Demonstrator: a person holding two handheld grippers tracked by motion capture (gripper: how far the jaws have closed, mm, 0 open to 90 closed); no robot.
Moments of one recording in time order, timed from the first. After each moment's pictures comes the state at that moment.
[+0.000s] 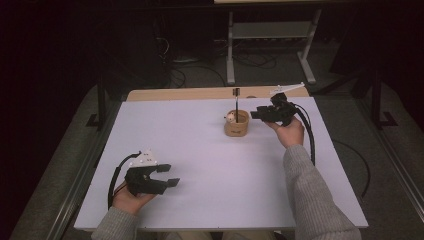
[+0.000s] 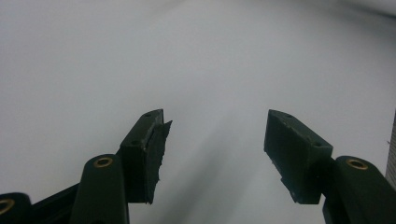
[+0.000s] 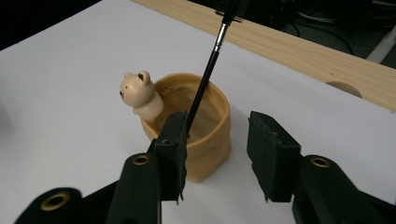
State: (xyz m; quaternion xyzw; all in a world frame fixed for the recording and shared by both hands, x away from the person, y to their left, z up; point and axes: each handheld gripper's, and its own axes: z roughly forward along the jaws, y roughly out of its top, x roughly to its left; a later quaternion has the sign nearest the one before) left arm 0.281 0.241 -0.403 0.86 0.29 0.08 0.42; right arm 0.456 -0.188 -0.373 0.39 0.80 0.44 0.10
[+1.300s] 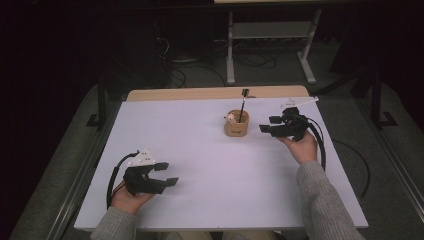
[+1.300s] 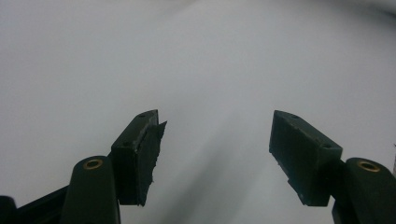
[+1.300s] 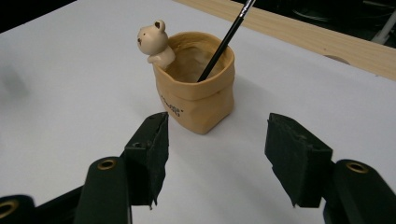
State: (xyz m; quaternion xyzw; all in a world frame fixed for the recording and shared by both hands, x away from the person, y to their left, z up) left arm 0.282 0.244 -0.402 0.85 0.30 0.09 0.42; right arm 0.413 -0.214 -0.383 0.39 0.80 0.44 0.11
